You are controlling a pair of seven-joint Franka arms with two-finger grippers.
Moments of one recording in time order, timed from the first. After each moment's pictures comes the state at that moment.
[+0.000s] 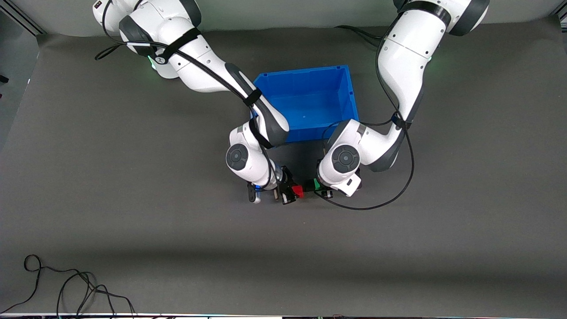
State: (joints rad) left arm -0.51 0.75 -0.09 -1.57 -0.11 2.30 -2.24; right arm 0.72 0.94 -0.07 -1.36 0.60 2.53 1.68
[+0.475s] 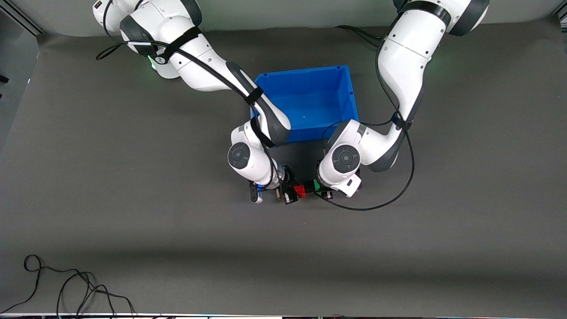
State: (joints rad) left arm -0.51 0.75 -0.09 -1.56 -0.11 2.31 -2.24; right arm 0.73 0.94 -0.07 -1.35 0.59 2.53 1.68
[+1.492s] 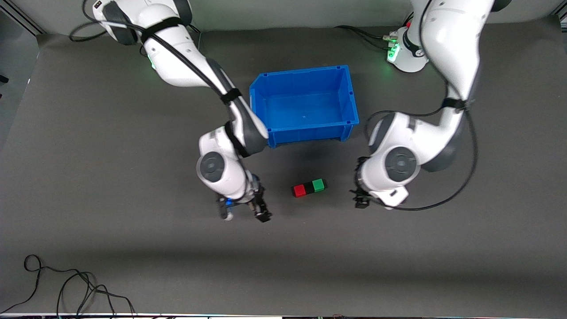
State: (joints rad) left arm -0.34 0.54 -0.06 -1.53 -0.08 1.95 -1.73; right arm 0.71 0.81 -0.31 -1.31 0.47 2.17 1.47
